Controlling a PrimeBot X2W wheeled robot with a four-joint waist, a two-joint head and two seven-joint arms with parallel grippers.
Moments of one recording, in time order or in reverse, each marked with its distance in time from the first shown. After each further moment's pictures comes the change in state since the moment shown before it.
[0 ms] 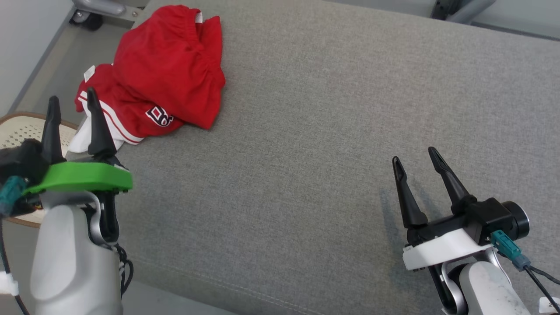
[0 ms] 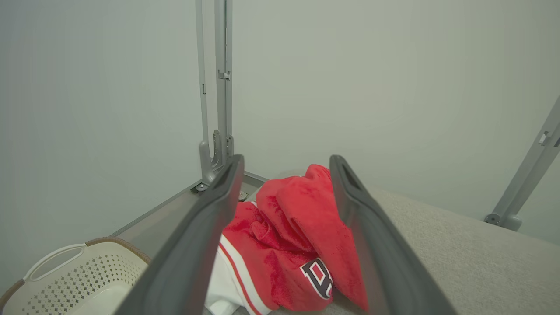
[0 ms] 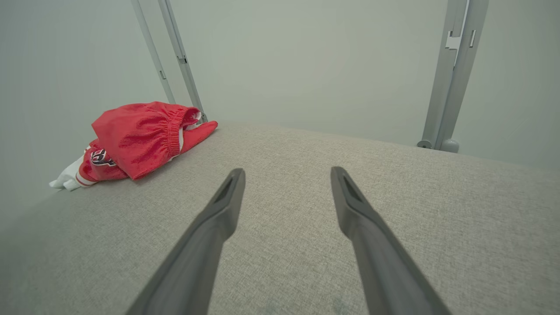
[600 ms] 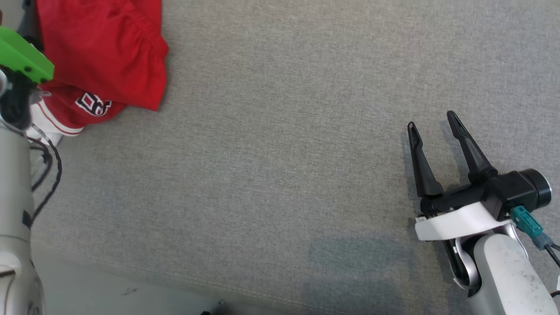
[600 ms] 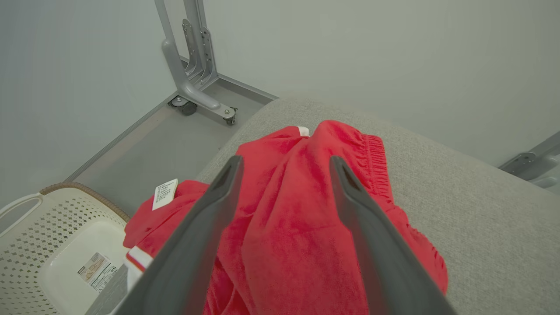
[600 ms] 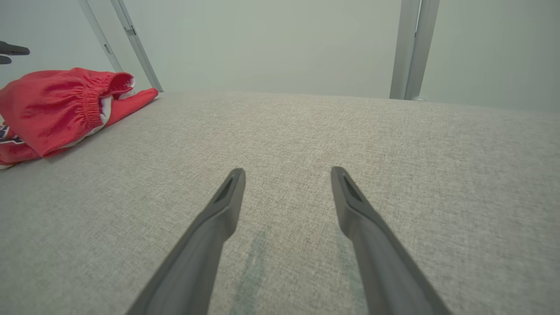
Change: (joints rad) left arm -0.603 0.250 -0.178 0.566 -0.311 -0.013 0.344; right arm -0.088 -0.044 -0.023 -0.039 -0.009 0.000 0.000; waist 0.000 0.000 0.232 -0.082
